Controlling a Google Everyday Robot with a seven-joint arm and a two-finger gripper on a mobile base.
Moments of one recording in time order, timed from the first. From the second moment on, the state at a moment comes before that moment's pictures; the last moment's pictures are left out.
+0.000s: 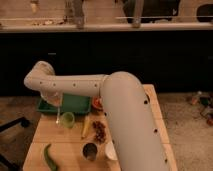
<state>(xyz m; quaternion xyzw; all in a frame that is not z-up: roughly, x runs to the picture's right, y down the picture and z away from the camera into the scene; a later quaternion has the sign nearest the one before) -0.259 0.073 0.810 -0.18 -0.20 -0.70 0.66</state>
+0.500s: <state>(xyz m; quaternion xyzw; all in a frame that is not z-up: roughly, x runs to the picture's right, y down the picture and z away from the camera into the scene) -0.234 0.058 0.826 -0.19 -0.21 -0.68 0.68</state>
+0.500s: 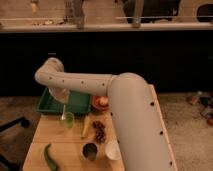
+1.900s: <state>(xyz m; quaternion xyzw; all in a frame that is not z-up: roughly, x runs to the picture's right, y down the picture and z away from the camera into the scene) -0.222 0.016 0.870 -0.21 -0.21 -0.68 0.67</state>
